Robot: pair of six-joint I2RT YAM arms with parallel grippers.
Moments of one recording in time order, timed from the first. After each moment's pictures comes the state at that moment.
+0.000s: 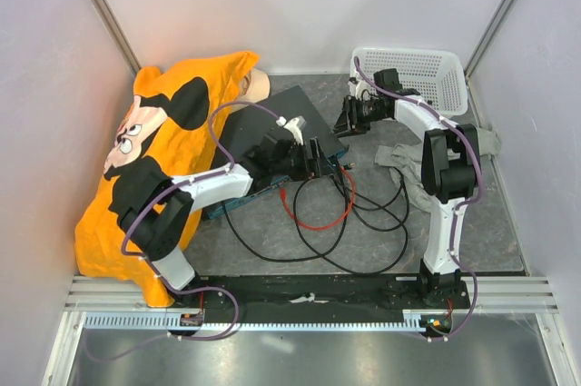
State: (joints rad) left arm -0.69 1.67 0.98 0.16 0.28 -0.76; right arm 0.17 2.12 1.67 -0.54 -0.79 0.15
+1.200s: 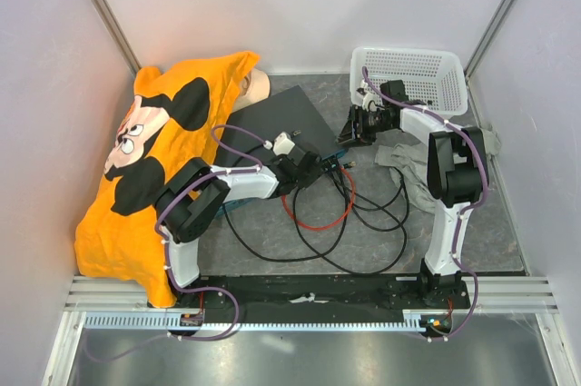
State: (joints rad) left arm -0.81 1.90 1.08 0.04 -0.29 -1.33; right arm 0.14 2.07 1.50 -0.46 -0.78 0.22
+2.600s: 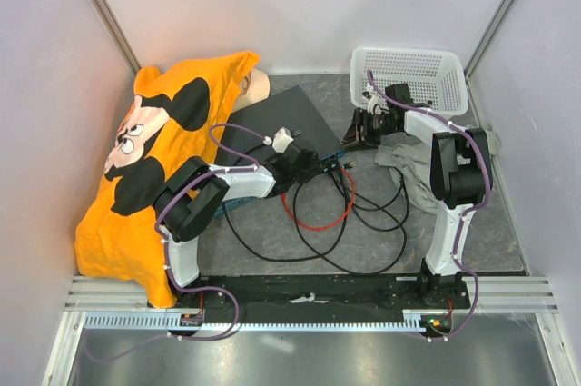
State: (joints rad) left arm -0.79 1.90 1.06 0.16 -0.25 -1.28; right arm 0.11 2.05 1.45 -0.46 -0.76 0.22
